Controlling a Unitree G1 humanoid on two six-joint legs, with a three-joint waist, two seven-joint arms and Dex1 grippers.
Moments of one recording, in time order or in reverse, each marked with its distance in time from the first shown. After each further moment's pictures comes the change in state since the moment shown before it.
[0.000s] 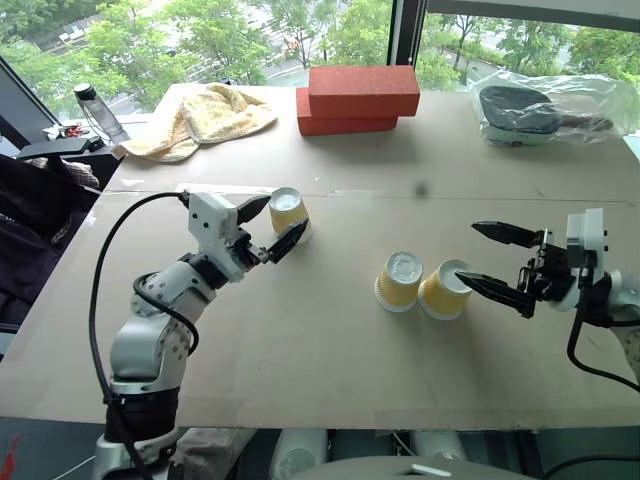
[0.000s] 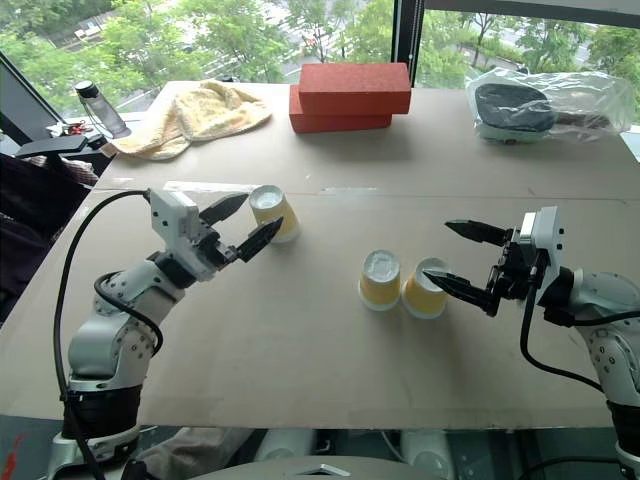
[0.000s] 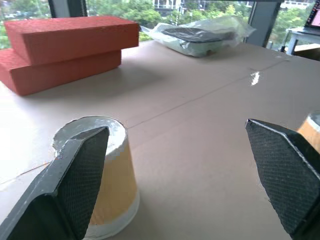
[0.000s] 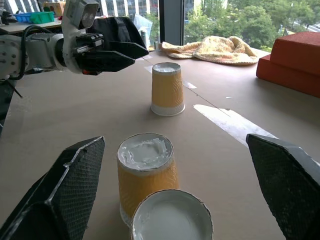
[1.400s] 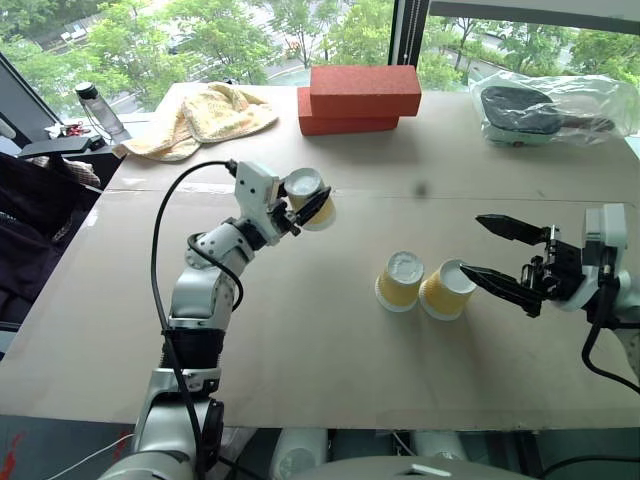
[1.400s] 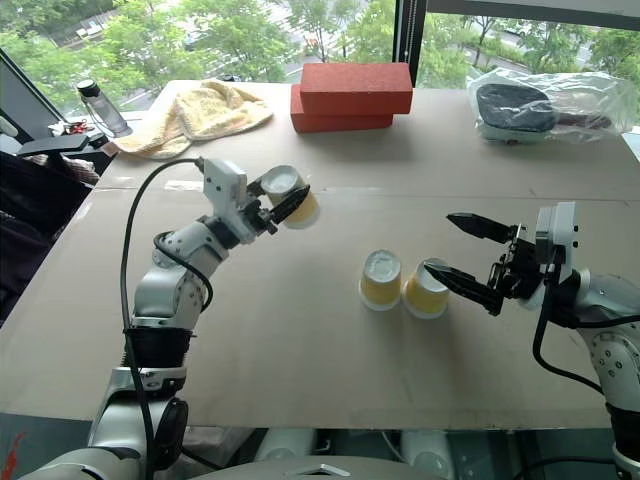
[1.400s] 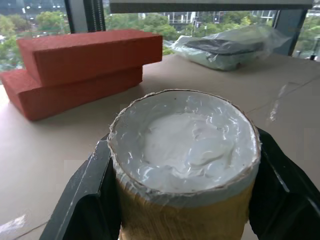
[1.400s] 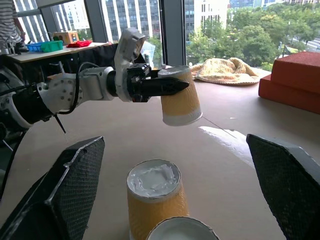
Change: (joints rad) left arm -0.328 -0.075 -0.156 0.272 0.056 -0.050 -0.111; right arm 0.023 0.034 -0.068 -0.043 0.096 0.036 -0.003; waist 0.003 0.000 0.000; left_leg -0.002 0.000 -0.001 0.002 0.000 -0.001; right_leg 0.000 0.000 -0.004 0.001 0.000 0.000
